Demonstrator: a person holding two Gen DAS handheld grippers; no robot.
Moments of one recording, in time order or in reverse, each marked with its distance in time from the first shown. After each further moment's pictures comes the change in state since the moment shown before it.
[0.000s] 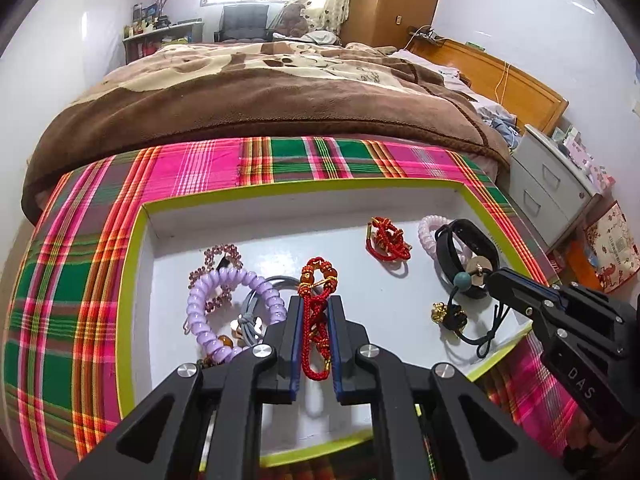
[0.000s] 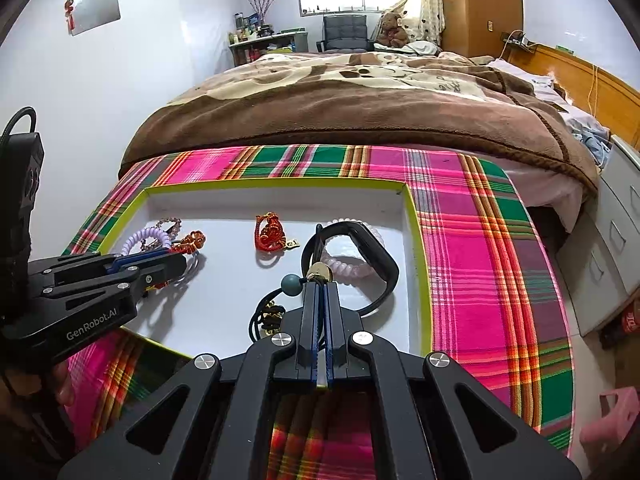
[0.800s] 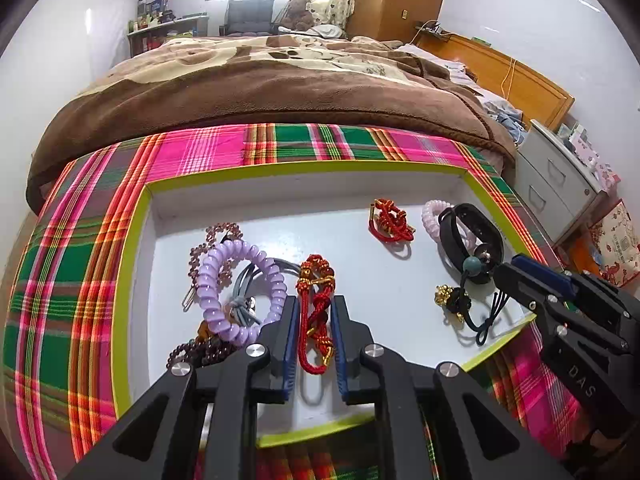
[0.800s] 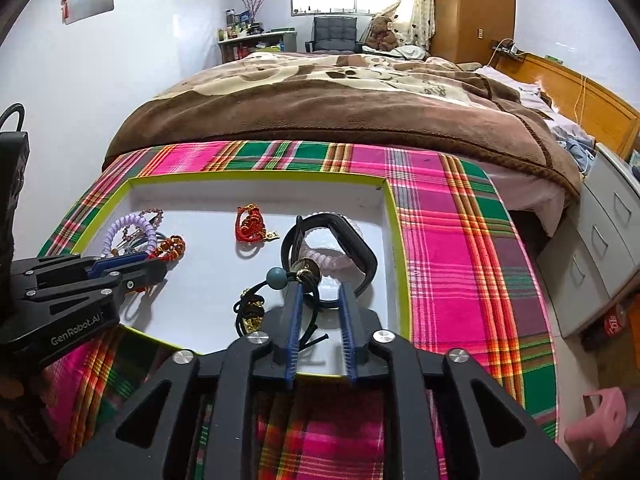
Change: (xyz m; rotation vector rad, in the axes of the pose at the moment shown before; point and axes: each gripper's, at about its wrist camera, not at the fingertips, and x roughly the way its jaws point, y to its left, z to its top) left arm 0.002 -0.005 -0.008 -0.005 0.026 0.029; right arm -0.004 0.003 -0.008 -0.022 -0.003 -0.083
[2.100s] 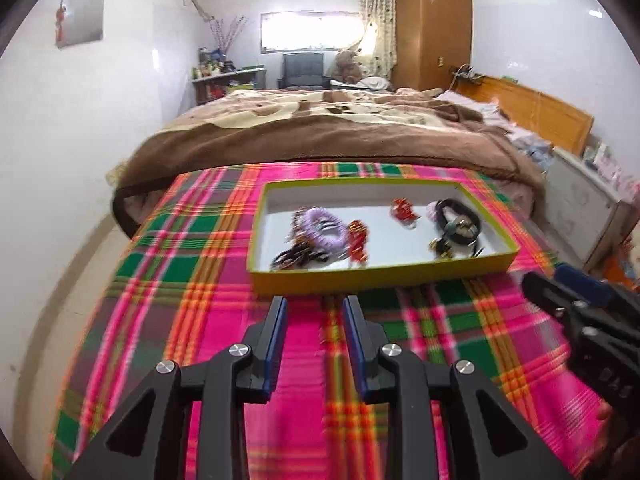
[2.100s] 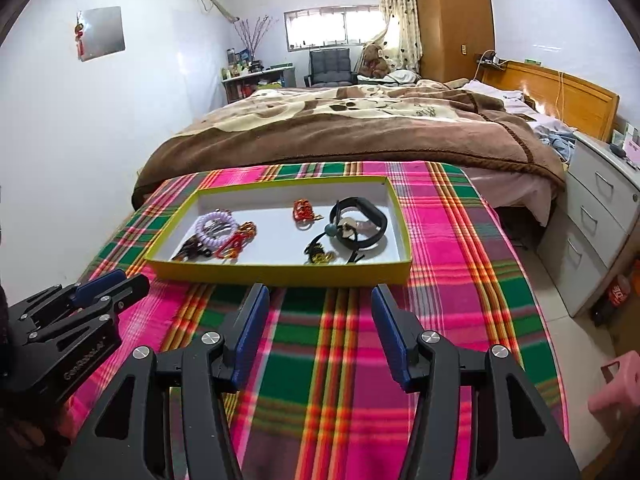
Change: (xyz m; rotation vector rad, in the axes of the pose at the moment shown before) left arm -0.132 -0.019 -0.099 -0.027 -0.215 0.263; right arm -0.107 0.028 -0.062 0.079 -0.131 0.052
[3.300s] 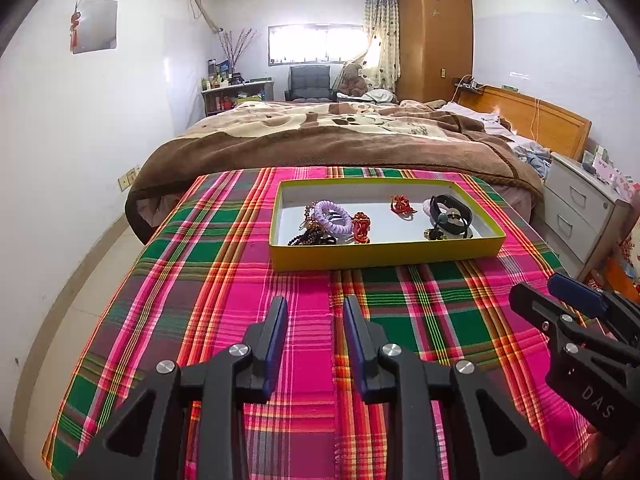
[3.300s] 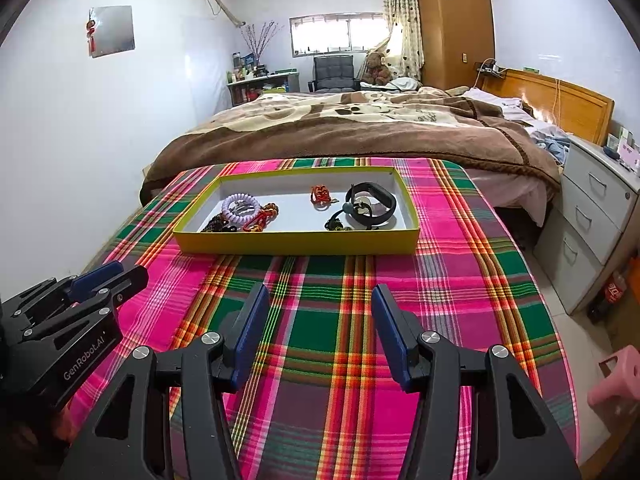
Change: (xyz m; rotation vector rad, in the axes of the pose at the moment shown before) left arm -0.038 0.006 -0.027 -0.021 -0.049 -0.014; right arm -0.029 0.021 -0.030 -0.016 -0.025 -0.010
